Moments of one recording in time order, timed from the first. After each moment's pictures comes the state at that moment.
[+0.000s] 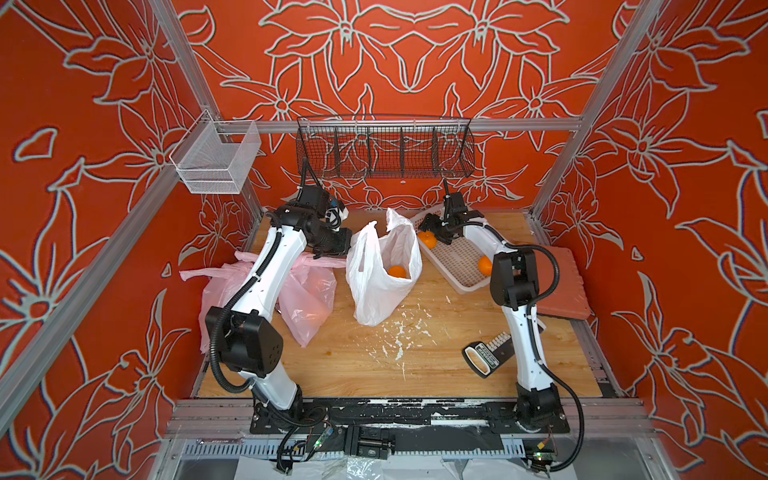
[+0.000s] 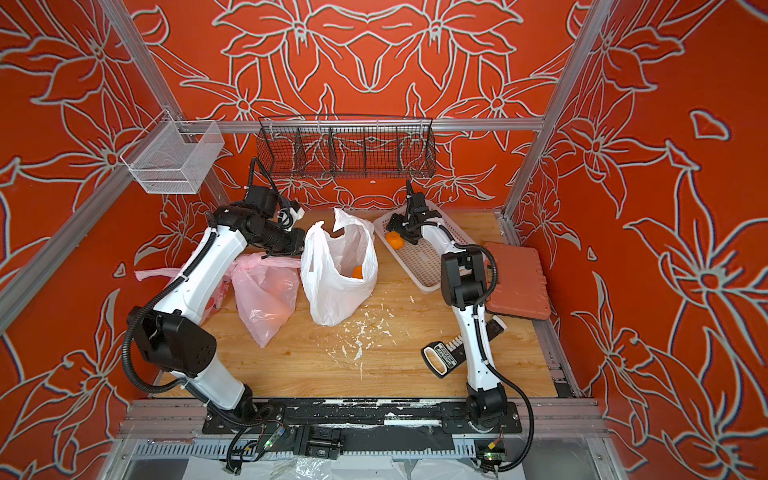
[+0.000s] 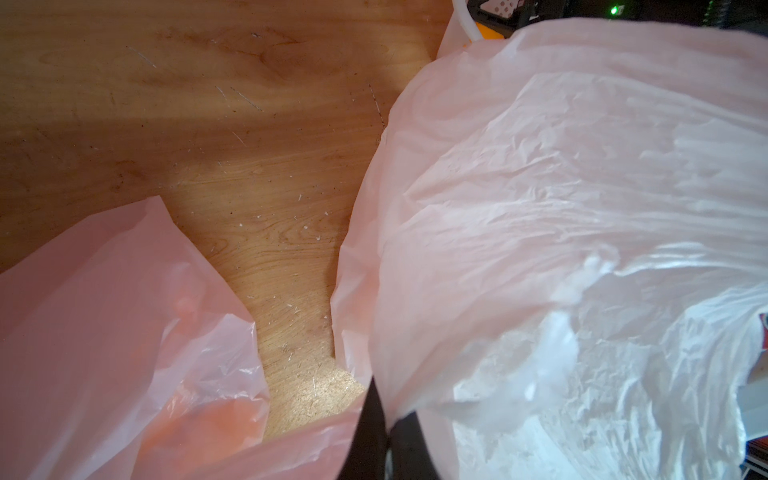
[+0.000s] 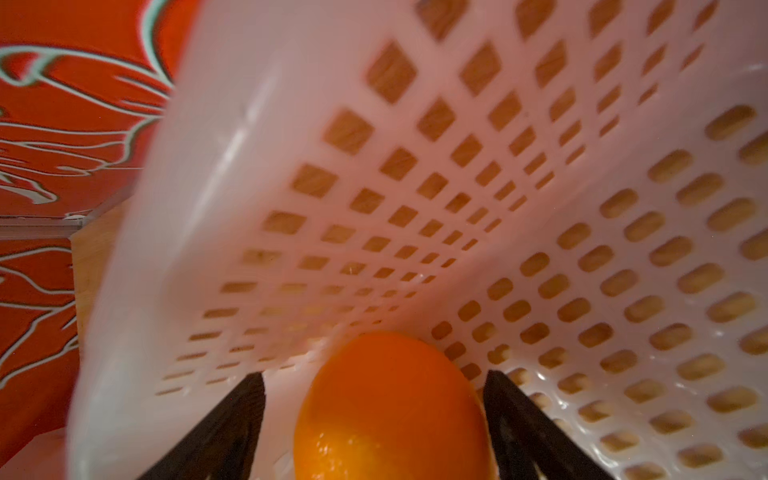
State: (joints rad) left arm -0.15 1.67 1.75 -1.15 0.38 -0.12; right arm 0.23 2.49 2.19 -0.61 -0.28 0.66
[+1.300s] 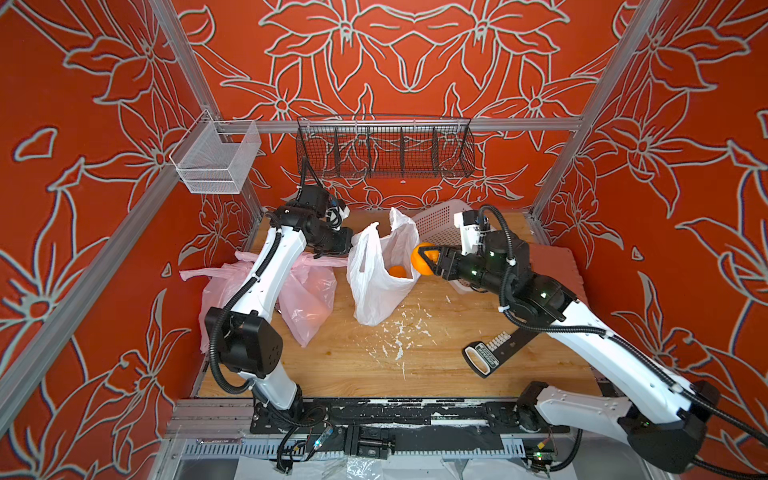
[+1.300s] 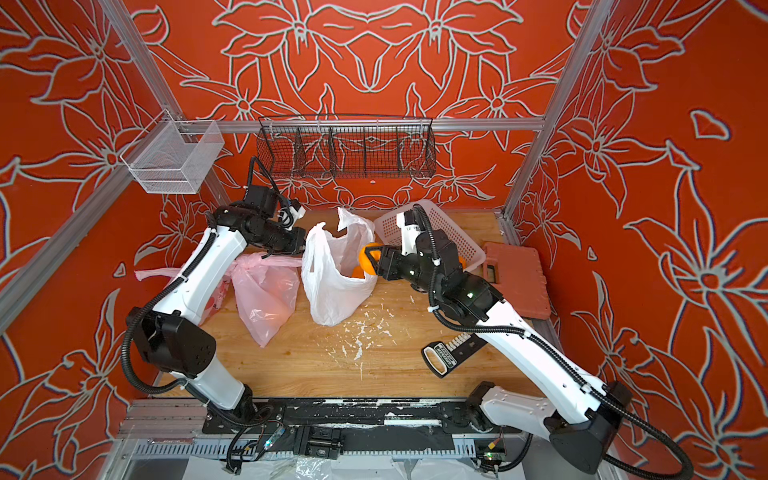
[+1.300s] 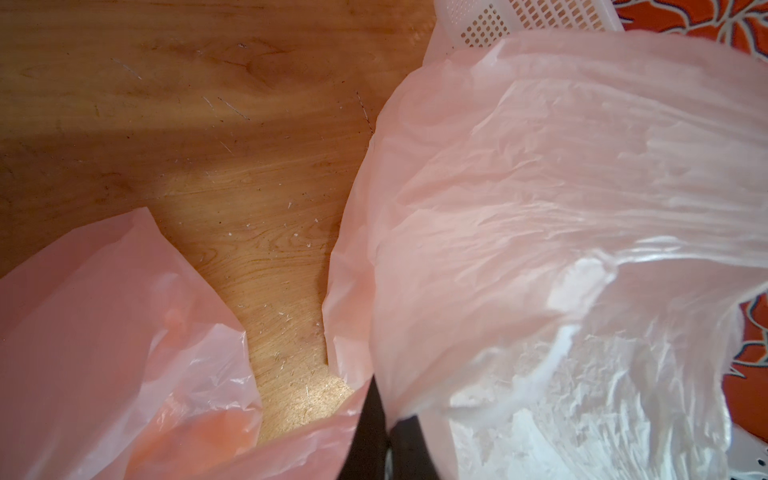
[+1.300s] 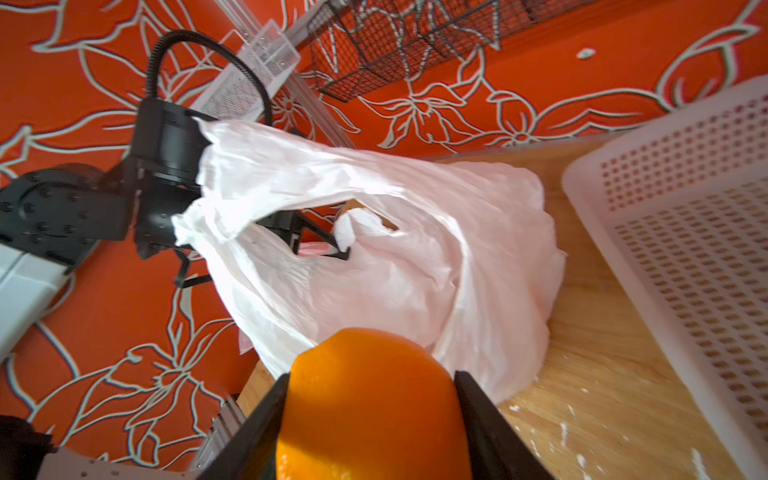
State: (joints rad) left arm -0.15 1.67 1.74 -1.13 0.42 -0.12; right arm 0.71 1.18 1.23 -0.35 -0.06 0.63
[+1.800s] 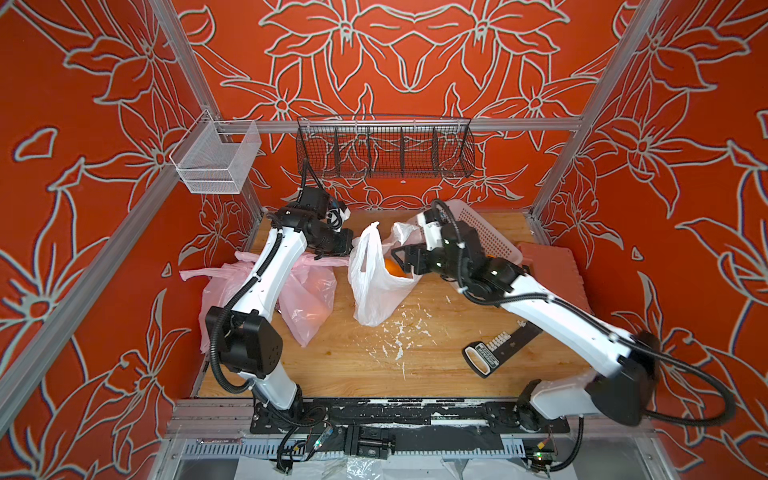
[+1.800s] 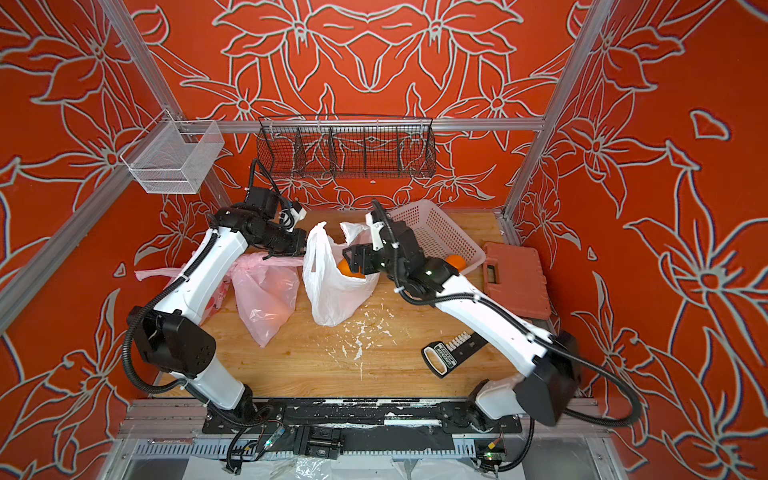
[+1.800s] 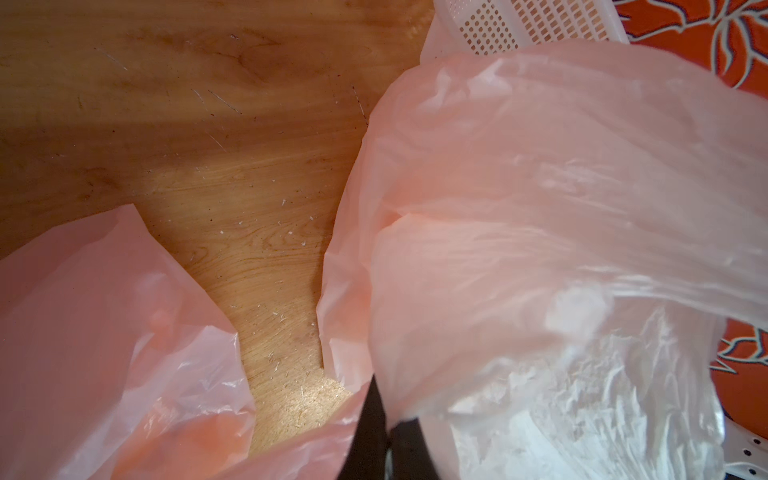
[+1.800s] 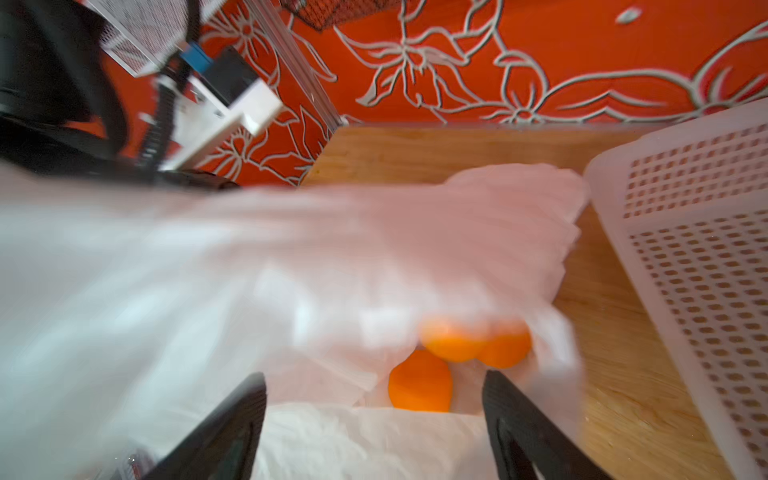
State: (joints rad) left arm -0.15 1.66 1.72 -1.12 0.43 -0.12; right arm 0.74 1.28 1.24 -0.33 0.01 0.46
